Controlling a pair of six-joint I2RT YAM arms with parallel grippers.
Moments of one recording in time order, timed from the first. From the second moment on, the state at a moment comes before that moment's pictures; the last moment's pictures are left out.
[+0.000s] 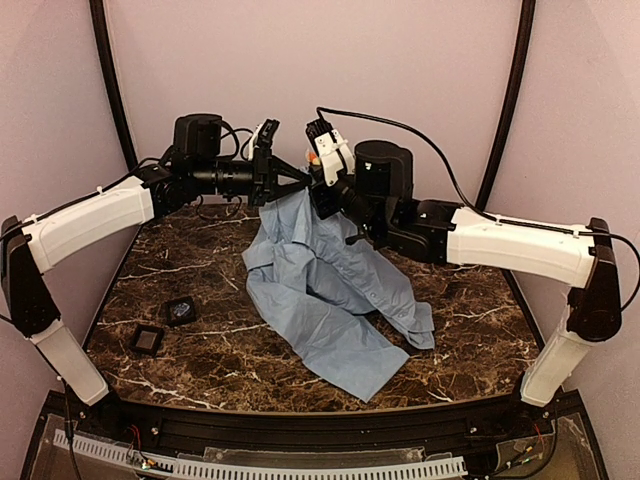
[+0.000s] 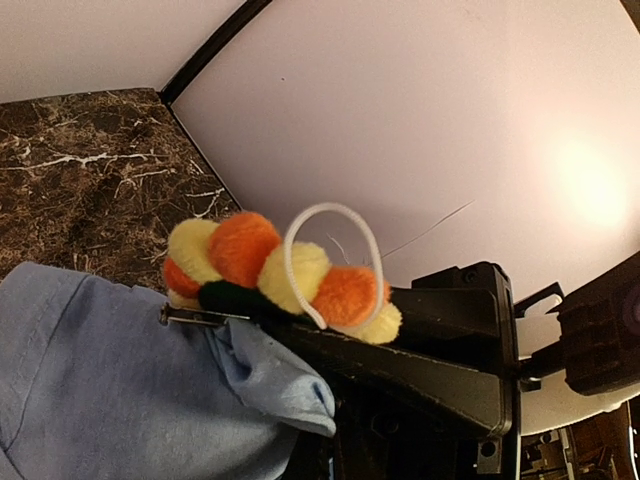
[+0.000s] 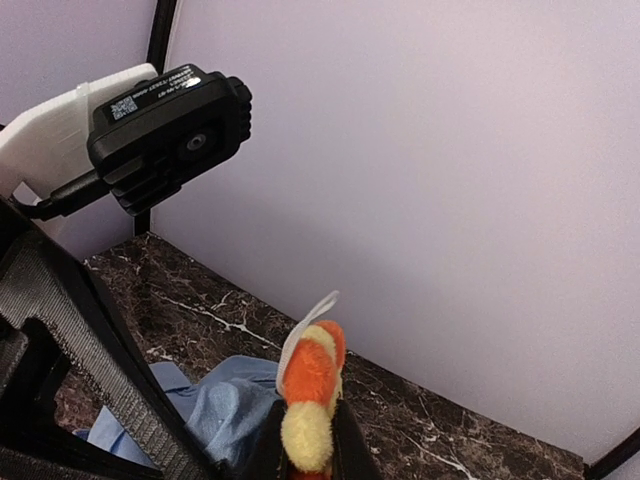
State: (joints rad) left arm -0.64 1.63 1.52 -0.11 0.71 -0.72; right arm 1.03 1.66 1.46 0.16 0.55 -0.24
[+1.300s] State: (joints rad) left arm -0.60 1.48 1.79 -0.30 0.59 -0.58; right arm 0.97 1.42 1.29 0.54 0.17 0.25
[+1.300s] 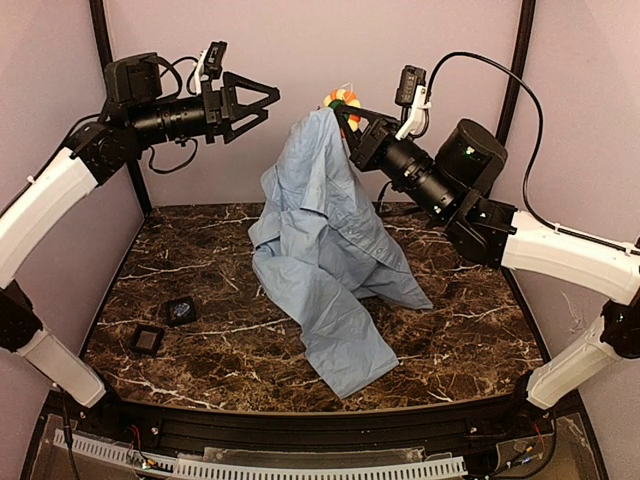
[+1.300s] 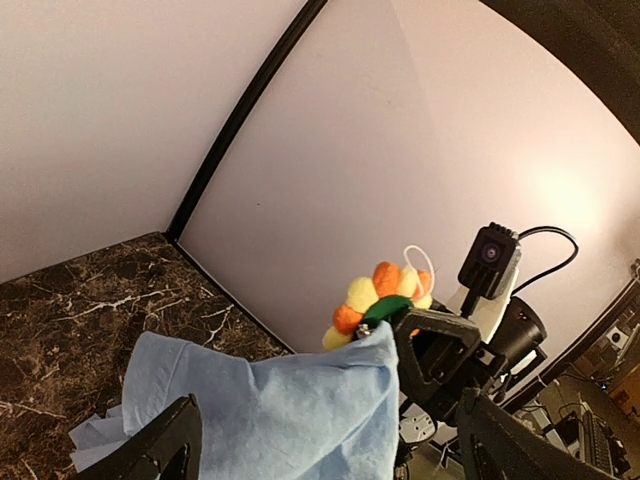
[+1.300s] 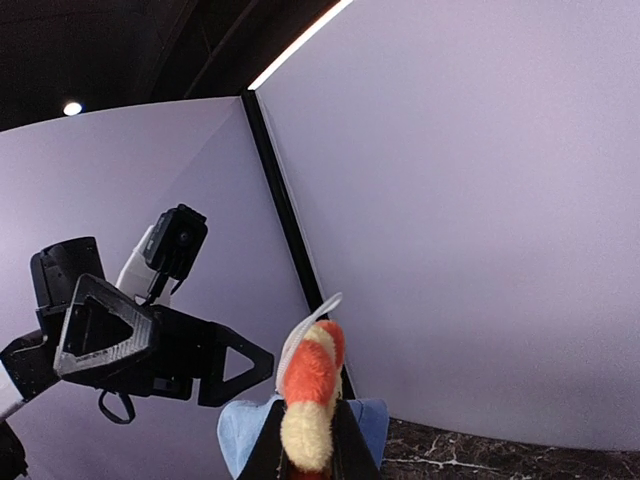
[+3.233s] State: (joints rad) left arm -0.68 1.55 1.50 0.12 0.80 -0.78; right arm 0.97 1.39 1.21 0.48 0.07 0.58
